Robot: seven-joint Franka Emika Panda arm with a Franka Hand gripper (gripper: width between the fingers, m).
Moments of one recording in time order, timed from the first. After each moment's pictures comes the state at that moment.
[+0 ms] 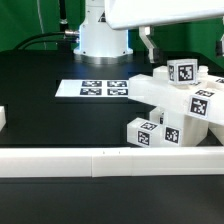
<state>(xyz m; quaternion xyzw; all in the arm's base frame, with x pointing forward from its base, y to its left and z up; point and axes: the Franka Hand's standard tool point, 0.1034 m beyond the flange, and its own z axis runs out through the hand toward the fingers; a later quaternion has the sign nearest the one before) 0.634 0.059 0.141 -0.97 0.20 -0.13 0.07</state>
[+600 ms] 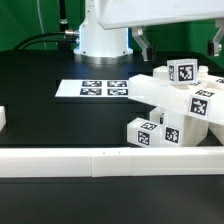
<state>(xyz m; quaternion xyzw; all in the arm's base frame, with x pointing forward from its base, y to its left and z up) 0.621 0.049 0.138 -0.98 0.19 0.04 0.09</state>
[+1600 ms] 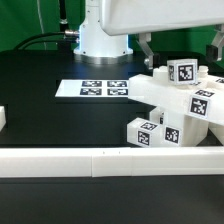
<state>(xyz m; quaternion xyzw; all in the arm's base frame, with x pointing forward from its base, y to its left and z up) 0.629 0.060 0.127 -1.00 -0.03 -0.01 0.05</state>
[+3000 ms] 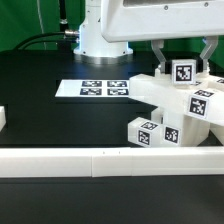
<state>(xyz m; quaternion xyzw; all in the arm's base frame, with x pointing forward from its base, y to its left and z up) 0.630 0.054 0.120 -0.99 0.13 -0.01 0.05</state>
